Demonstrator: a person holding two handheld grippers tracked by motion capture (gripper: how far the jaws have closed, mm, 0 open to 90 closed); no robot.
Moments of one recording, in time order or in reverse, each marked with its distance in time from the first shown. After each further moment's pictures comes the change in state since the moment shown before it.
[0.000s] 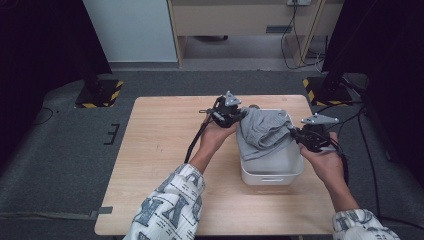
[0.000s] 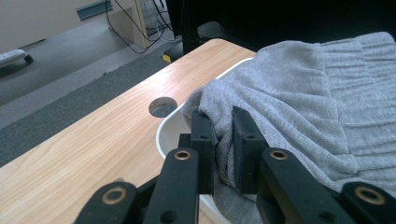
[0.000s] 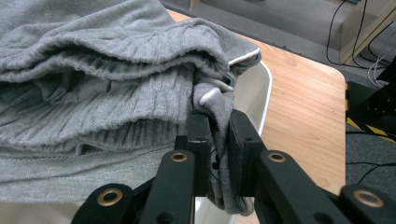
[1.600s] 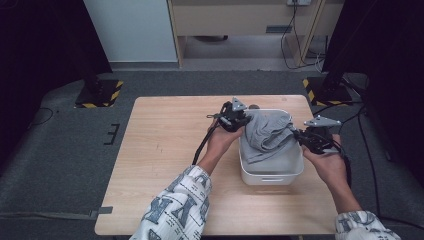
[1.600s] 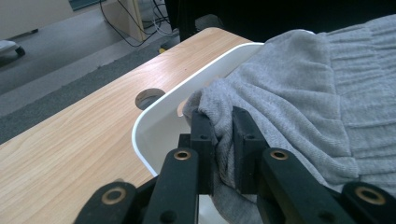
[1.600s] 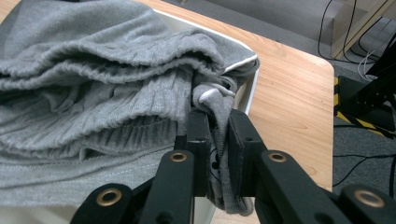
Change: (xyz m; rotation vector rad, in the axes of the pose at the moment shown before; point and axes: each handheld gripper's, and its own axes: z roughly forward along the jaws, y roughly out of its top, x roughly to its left) left arm -0.009 -0.014 0.029 0.018 0.003 -0.015; right arm -0.007 -0.011 0.002 0.018 -0.026 -0.004
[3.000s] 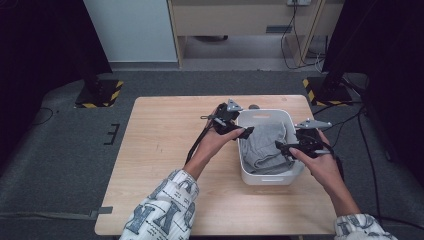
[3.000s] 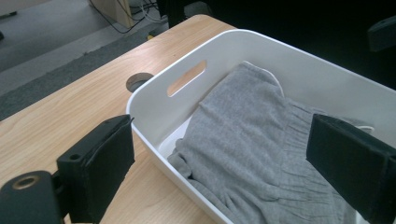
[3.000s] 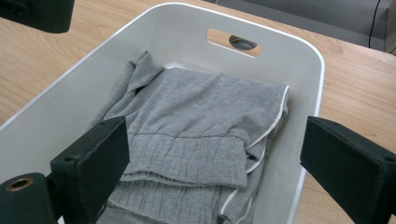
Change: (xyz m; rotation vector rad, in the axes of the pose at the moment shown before) left arm -0.003 -0.001 -0.027 0.046 -0.067 -0.013; right arm 0.020 -0.001 0.014 -0.003 0.143 0.041
